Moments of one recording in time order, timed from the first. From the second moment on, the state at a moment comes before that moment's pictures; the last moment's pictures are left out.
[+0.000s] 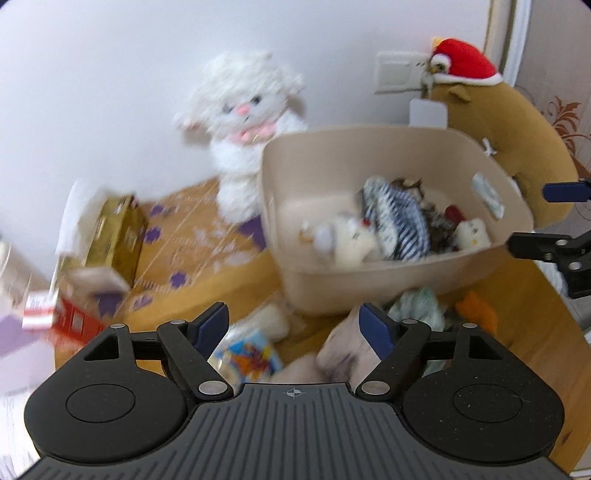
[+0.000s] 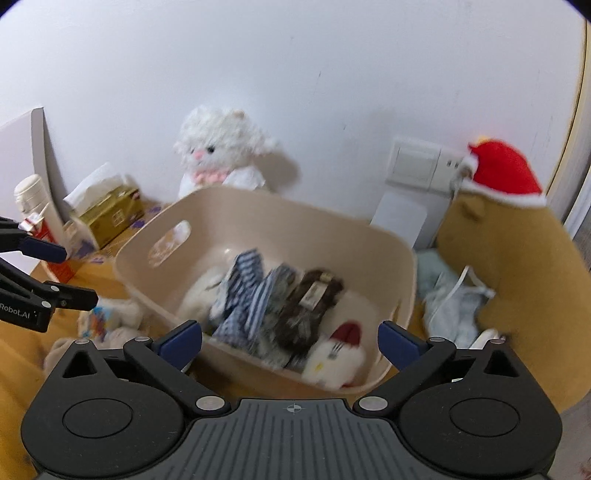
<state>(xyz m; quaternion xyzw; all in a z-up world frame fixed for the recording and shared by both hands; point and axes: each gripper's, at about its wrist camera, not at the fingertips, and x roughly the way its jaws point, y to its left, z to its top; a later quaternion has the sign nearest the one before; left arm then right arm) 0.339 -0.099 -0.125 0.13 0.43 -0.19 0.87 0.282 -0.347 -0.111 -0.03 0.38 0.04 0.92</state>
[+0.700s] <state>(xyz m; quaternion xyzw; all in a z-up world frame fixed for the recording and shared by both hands) 0.305 -0.025 -0.181 0.06 0.51 -0.15 0.84 0.234 -0.296 -0.168 0.01 0.46 0.06 0.89</state>
